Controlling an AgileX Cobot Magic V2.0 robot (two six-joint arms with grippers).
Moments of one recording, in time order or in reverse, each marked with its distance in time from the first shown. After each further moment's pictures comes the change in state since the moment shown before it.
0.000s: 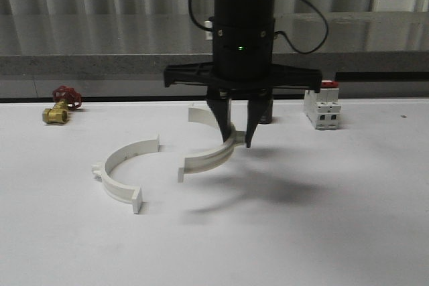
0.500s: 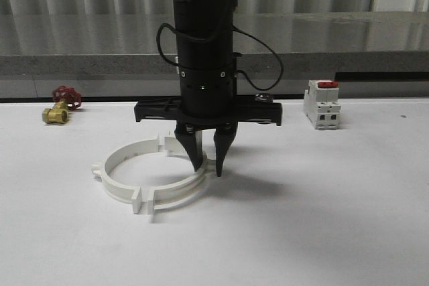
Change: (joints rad) left arm 0.000 0.000 0.000 0.000 0.000 0.000; right arm 0.049 0.150 -0.118 0.000 0.000 0.047
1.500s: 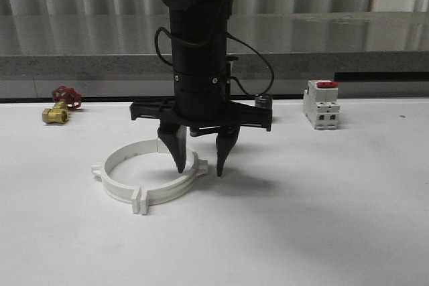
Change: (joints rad) left arm 0.000 0.000 0.000 0.000 0.000 0.000; right arm 0.000 0.024 -0.023 -0.004 -0.051 0.047
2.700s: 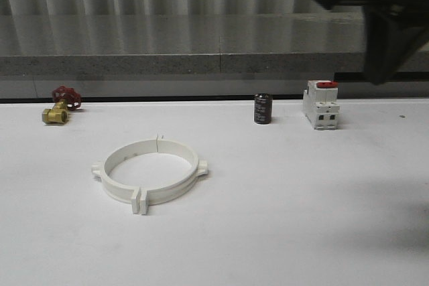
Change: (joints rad) left arm 0.000 0.000 0.000 0.000 0.000 0.000; right arm -0.313 -0.814 0.703 0.073 -0.121 -0.761
